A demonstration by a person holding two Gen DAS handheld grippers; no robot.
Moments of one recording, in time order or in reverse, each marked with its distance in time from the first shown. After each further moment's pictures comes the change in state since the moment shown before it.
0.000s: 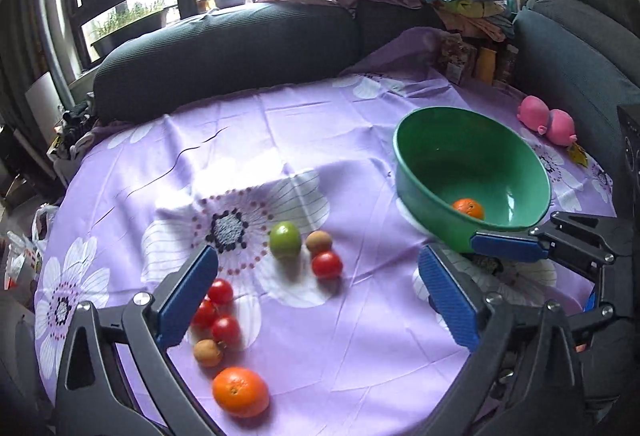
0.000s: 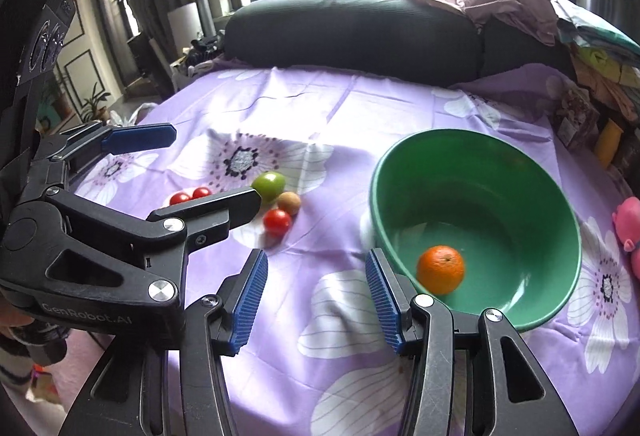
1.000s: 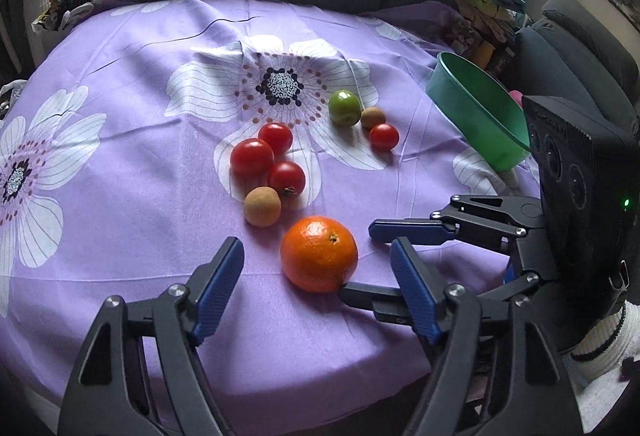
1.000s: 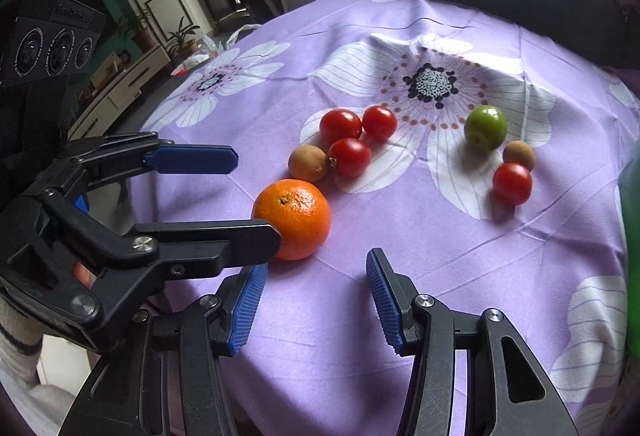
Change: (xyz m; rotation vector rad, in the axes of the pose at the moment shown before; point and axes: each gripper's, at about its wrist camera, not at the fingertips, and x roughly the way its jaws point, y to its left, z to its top) left arm 0.000 0.095 -0.096 -0.213 0.176 -0.268; right arm 0.089 0.109 -0.019 -0.145 0.177 0.312
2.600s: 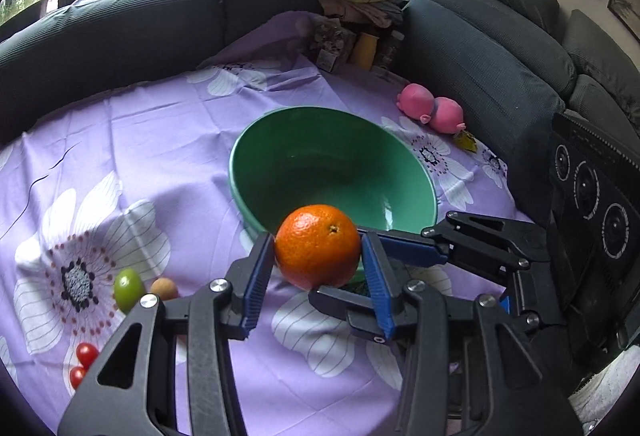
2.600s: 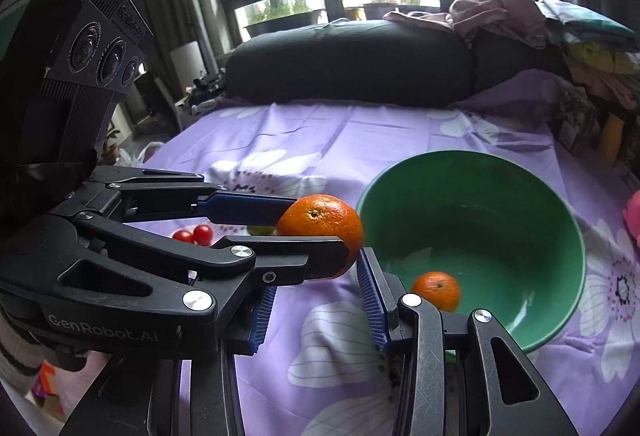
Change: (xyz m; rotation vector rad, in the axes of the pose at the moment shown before) left arm 0.067 -0.171 0.115 0.335 -0.034 -0.239; right arm -0.148 -0.113 -0.022 0.214 -0.352 -0.314
